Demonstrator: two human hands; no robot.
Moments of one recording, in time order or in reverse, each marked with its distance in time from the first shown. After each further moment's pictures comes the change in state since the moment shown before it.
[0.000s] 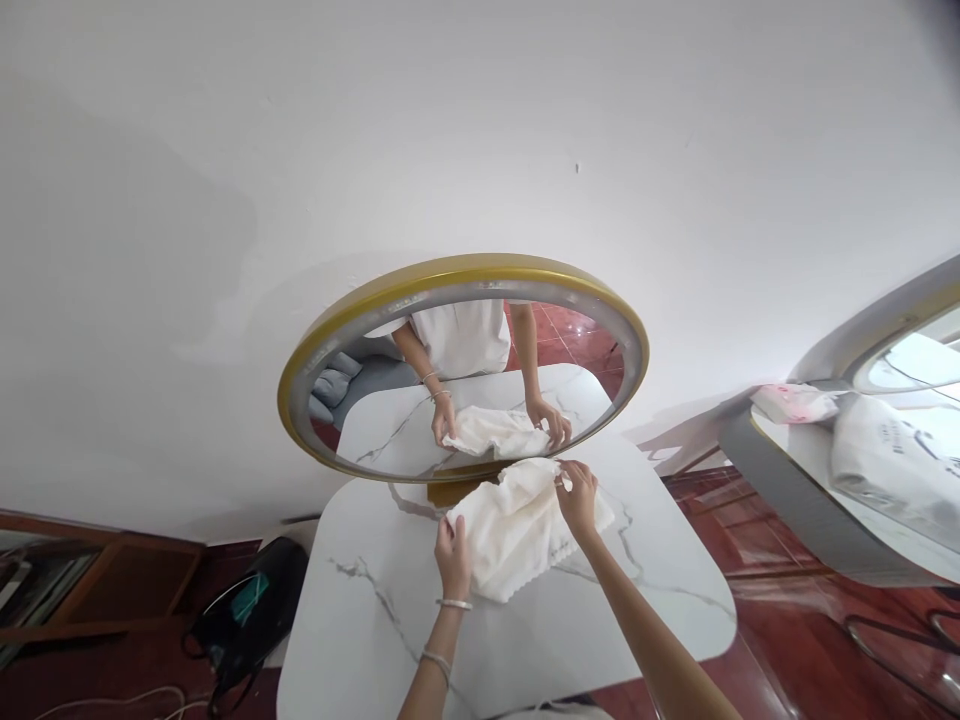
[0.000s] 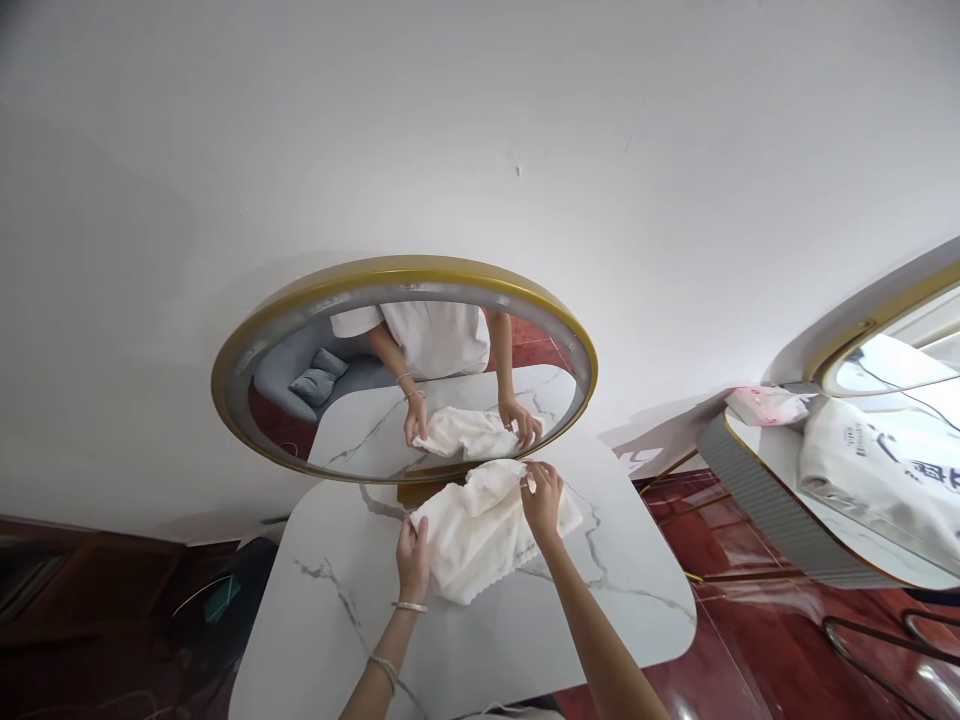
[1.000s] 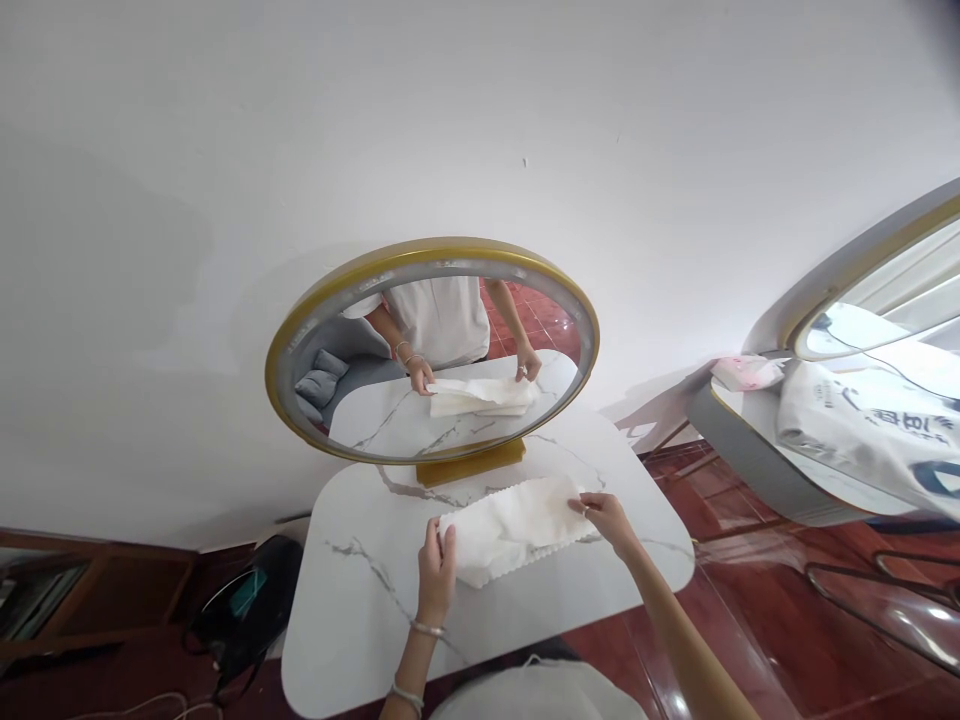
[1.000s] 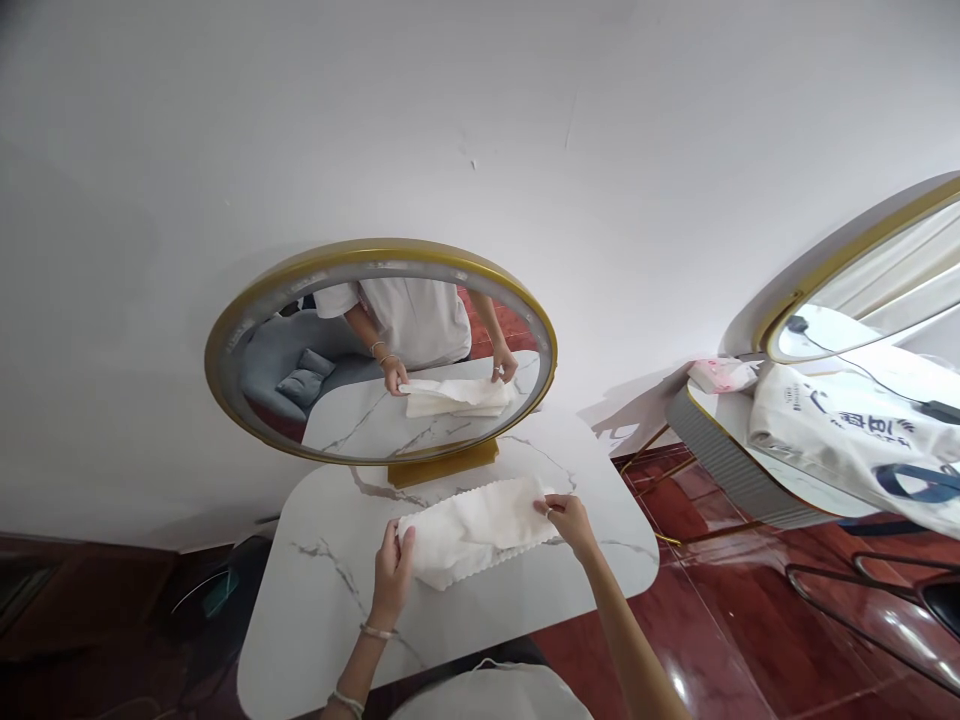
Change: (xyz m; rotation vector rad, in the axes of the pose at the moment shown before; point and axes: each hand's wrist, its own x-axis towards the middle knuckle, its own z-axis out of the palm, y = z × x) left_hand -0.054 0.036 -0.046 0.279 -0.265 0.184; right_hand -0.050 0.017 -0.102 0.202 -0.409 0.434
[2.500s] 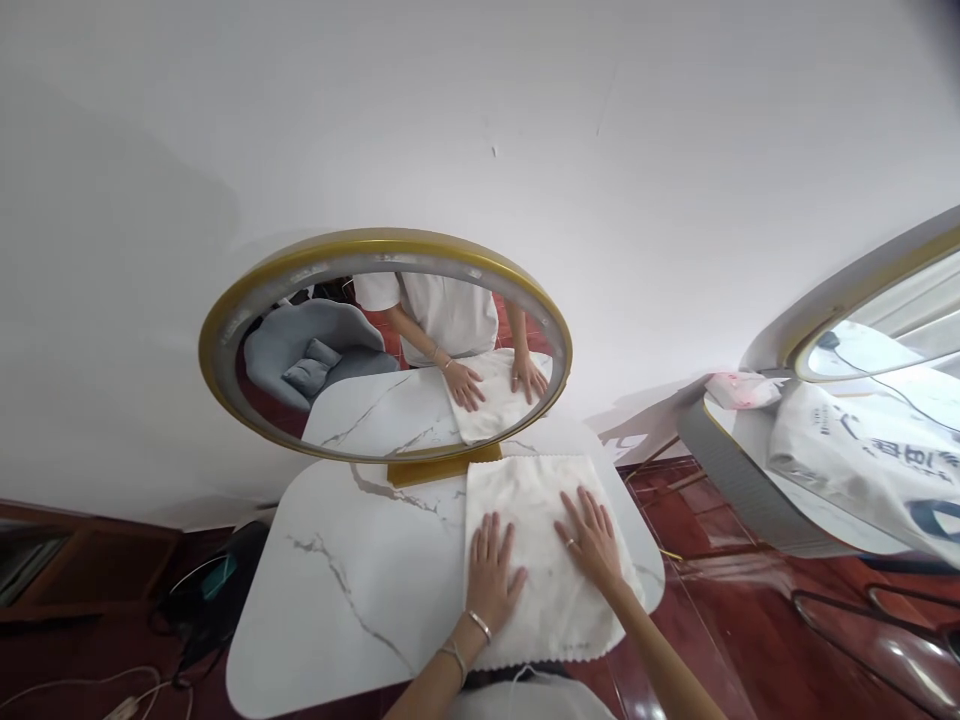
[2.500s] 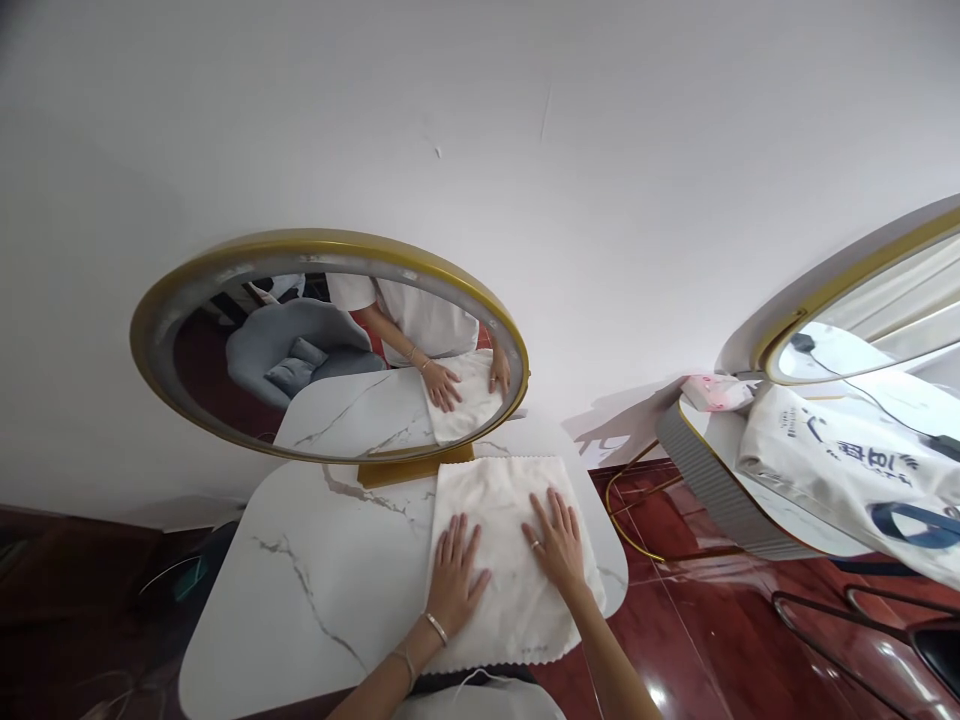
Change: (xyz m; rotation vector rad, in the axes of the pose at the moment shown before) left_hand -0.037 -0.050 0.148 0.768 -0.238 0.634; right_hand 0.020 0.115 -0.020 -0.793 0.230 -0.590
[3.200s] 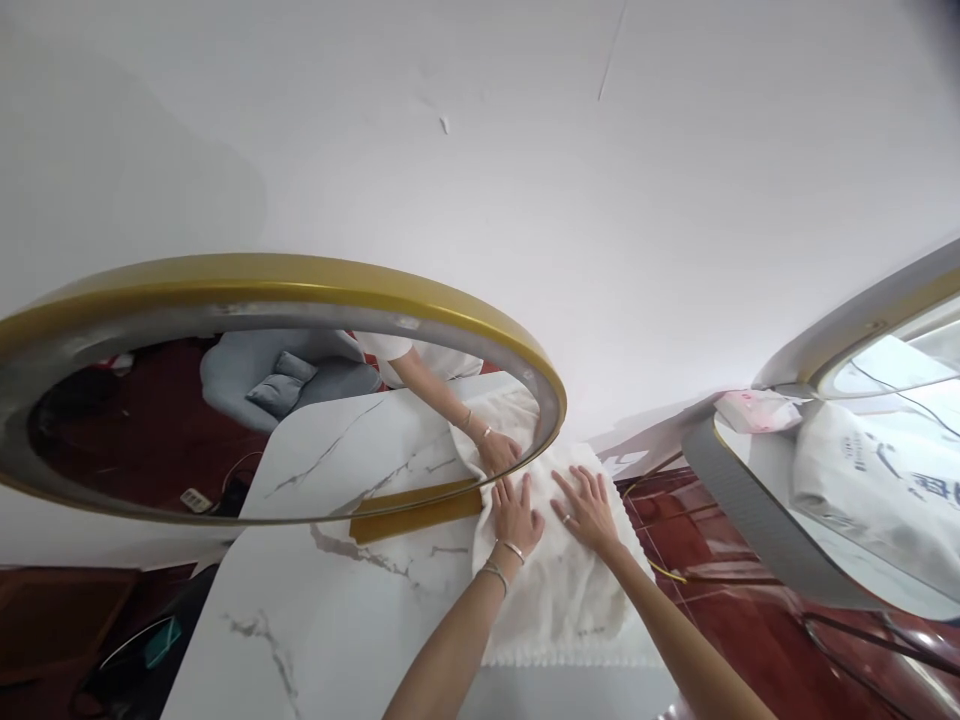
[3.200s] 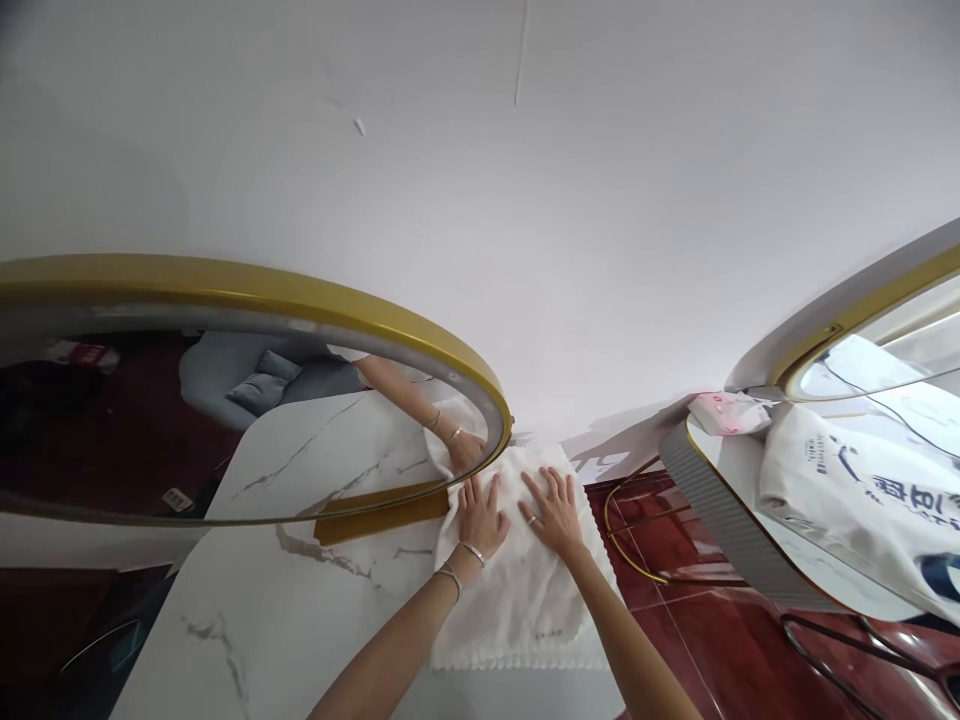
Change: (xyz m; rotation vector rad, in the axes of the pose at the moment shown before) left_hand 0.191 0.019 0.039 0.111 0.029 -0.135; right_hand 0.122 0.056 0.011 -0.204 -0.001 -0.155
